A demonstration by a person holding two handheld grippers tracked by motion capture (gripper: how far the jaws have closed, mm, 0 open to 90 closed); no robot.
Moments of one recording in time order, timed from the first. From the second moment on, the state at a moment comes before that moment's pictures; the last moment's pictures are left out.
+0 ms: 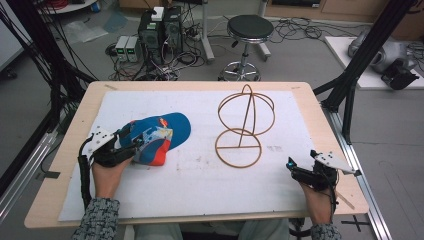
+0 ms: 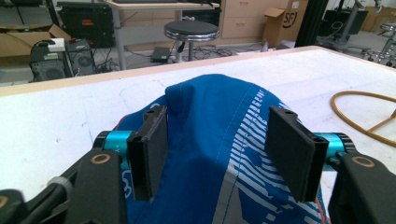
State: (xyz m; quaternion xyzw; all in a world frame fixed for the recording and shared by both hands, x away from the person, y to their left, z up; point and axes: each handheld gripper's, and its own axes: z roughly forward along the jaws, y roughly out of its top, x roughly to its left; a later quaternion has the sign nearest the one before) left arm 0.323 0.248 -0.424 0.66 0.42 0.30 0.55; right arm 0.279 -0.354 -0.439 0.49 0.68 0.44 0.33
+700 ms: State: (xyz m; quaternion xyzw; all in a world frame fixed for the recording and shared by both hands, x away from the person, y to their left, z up) left arm 0.322 0.246 -0.425 0.67 0.41 0.29 0.54; right arm 0.278 -0.359 -0.439 0.50 0.67 0.44 0.33
